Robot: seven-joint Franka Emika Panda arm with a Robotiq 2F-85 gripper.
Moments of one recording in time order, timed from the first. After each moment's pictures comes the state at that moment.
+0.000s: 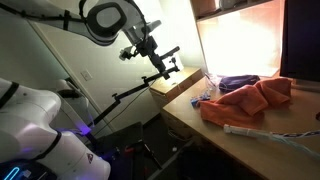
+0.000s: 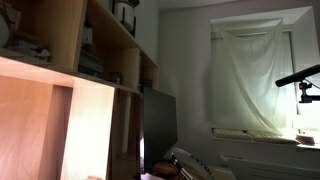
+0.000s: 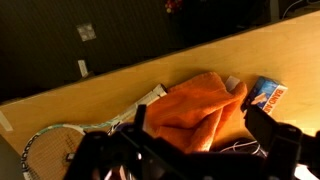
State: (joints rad) arm 0.09 -0.33 0.25 -2.58 -0.05 2.40 0.30
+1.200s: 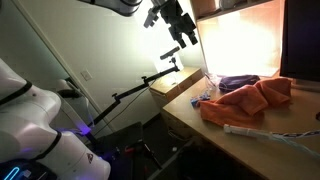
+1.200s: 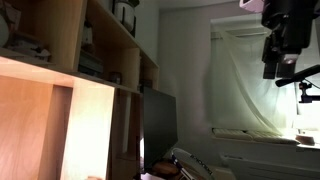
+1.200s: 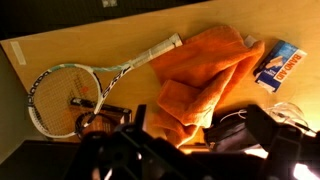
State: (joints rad) arm 0.09 0.01 0.22 -2.02 -0.25 2.15 0.22
